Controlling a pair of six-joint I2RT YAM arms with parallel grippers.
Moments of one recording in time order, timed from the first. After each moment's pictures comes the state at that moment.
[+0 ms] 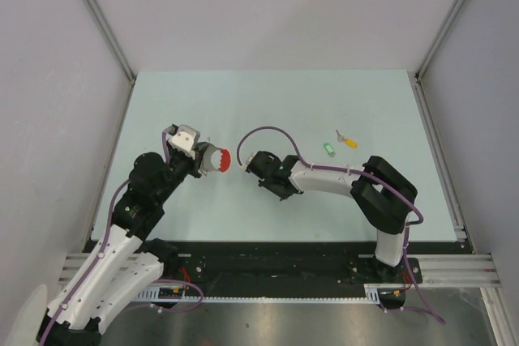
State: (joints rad) left arm -0.46 0.62 0.65 -0.16 0.02 0.11; right arm 0.99 1.86 1.22 -0.59 0.34 -0.08
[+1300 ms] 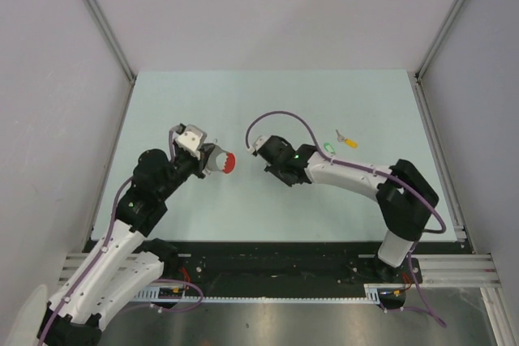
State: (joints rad) left arm -0.46 0.65 0.65 -0.14 0.10 0.12; right arm 0.93 1.75 1.23 -0.61 0.35 -0.11
